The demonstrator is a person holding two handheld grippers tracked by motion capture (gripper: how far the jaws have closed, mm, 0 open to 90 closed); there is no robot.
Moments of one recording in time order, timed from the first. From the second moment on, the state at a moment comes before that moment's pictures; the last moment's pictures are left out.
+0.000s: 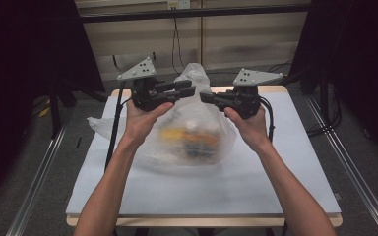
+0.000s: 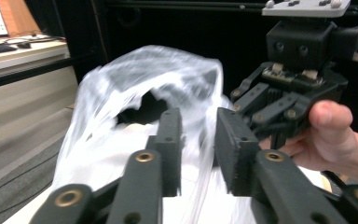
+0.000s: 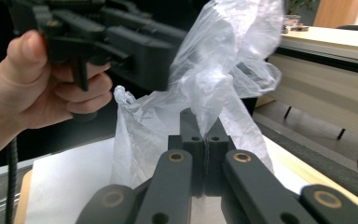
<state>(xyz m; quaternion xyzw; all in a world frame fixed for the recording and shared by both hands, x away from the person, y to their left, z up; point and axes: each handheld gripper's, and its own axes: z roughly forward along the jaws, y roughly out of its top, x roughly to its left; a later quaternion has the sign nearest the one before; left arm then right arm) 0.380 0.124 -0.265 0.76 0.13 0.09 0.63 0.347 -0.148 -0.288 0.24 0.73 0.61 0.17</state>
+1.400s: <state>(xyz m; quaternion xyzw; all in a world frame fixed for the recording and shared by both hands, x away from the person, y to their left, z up) 0.385 0.288 -0.346 0.71 0.35 0.18 0.59 0.327 -0.211 -0.288 0.27 0.70 0.63 0.21</state>
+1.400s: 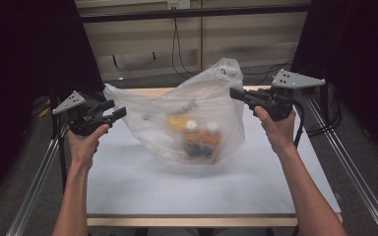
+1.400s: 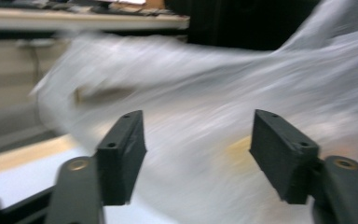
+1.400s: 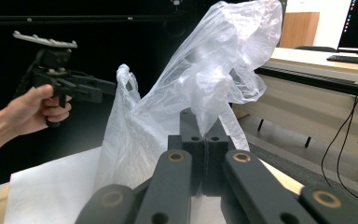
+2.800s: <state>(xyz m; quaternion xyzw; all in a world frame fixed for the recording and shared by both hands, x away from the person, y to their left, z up) 0.354 0.245 -0.333 0.74 0.19 0.12 0.63 0.287 -0.273 -0.318 0.32 0.68 0.61 0.26</state>
